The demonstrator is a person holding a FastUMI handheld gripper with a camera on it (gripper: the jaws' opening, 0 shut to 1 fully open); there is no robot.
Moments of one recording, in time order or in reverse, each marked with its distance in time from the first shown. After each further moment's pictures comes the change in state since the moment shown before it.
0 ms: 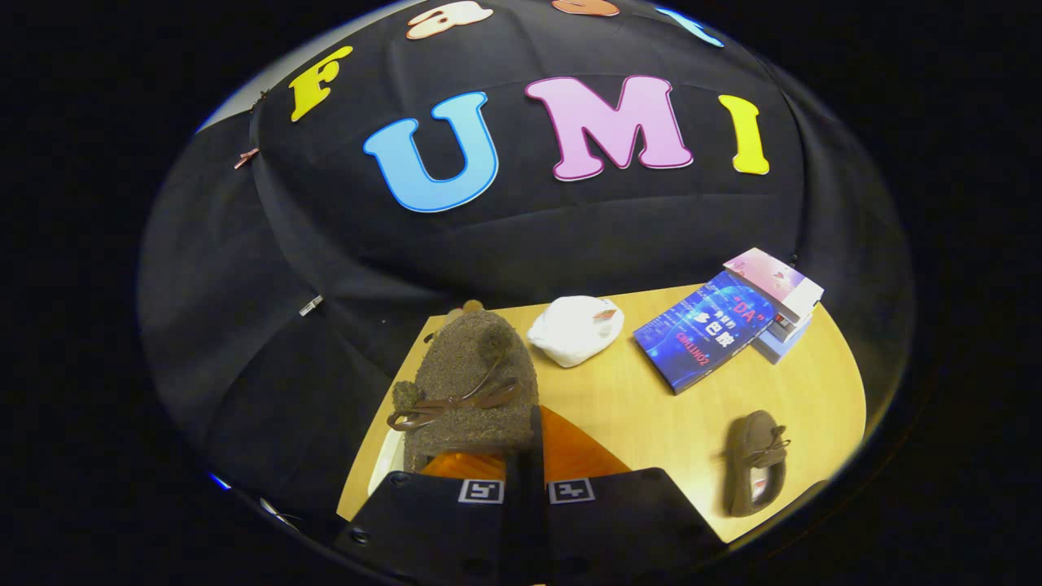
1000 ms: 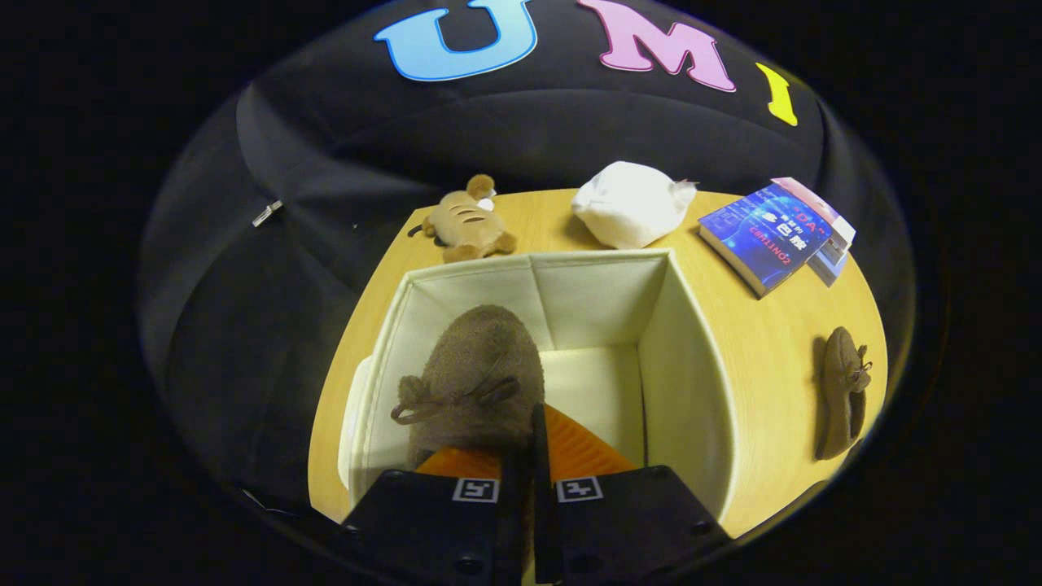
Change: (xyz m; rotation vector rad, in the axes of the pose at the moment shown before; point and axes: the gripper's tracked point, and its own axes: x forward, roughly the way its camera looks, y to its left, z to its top) arm 0.119 0.064 -0.173 -0.030 0.289 -0.075
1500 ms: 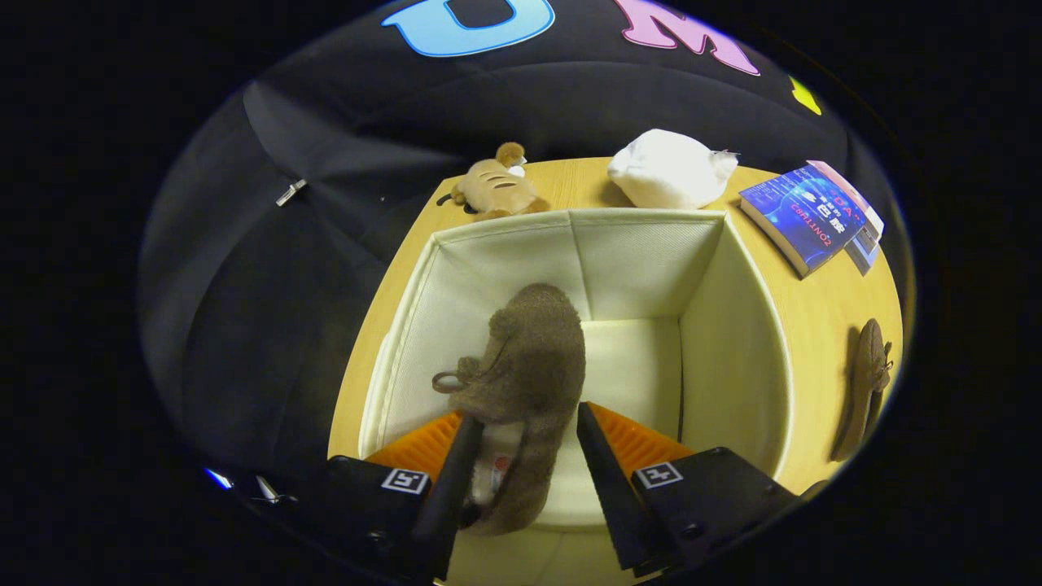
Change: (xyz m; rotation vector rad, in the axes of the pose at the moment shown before) arm 0.001 0.006 -0.018 -0.016 0.093 0.067
